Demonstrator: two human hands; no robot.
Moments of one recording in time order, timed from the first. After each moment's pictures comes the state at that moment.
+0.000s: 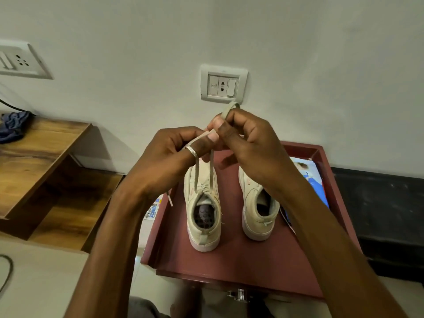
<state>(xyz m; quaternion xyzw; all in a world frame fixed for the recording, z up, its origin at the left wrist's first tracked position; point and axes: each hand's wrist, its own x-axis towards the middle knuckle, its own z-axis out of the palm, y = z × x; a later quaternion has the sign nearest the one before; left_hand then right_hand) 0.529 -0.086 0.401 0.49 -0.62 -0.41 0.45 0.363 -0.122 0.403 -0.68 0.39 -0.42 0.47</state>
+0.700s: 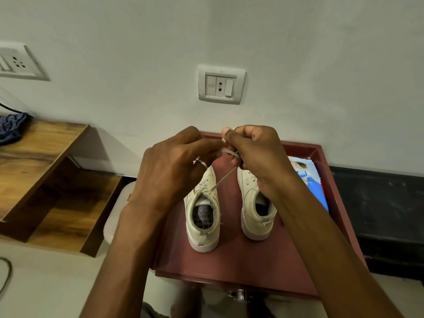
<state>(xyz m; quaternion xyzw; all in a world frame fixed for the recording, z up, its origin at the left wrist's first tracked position) 0.526 -0.096 0.367 0.51 -0.78 0.06 0.37 0.361 -0.132 0.386 -0.55 0.55 -0.44 0.45</state>
